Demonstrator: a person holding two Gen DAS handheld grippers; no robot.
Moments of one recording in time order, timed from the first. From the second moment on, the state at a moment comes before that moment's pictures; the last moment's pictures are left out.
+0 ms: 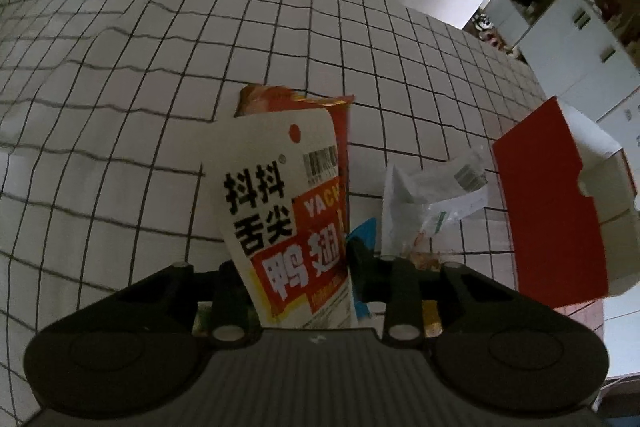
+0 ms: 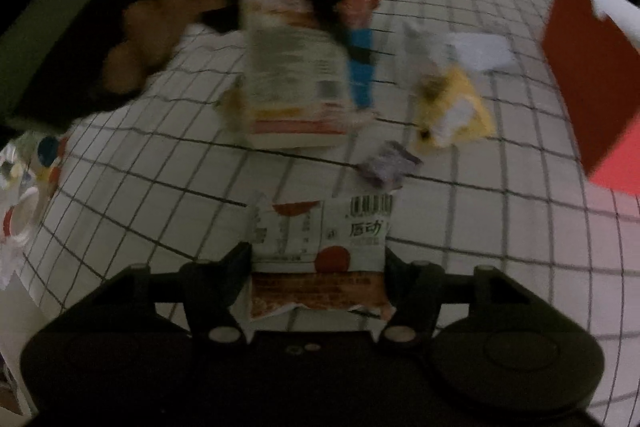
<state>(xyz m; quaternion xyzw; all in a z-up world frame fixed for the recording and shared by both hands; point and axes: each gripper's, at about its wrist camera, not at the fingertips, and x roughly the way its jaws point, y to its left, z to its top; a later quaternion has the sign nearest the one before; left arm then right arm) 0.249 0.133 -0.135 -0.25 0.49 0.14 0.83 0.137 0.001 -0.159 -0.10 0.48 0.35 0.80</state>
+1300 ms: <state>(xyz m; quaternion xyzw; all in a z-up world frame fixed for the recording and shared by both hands) 0.184 0.030 -0.043 -0.31 0.43 0.03 0.85 0.187 -0.202 -0.050 0.00 0.39 0.28 0.88</state>
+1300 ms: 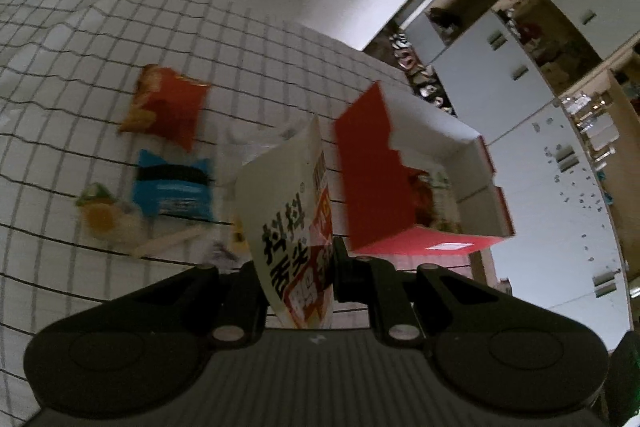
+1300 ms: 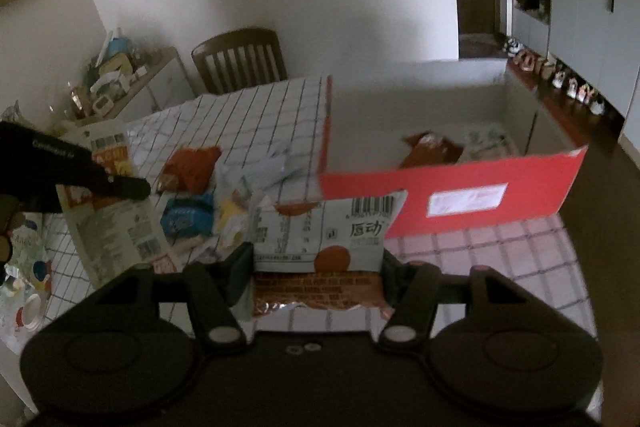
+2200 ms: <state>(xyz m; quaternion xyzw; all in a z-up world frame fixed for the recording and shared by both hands) 0.358 -0.121 0.006 -0.23 0.39 -0.01 0.89 0.325 -0.283 -0.039 -0.02 0.35 0.25 0.90</state>
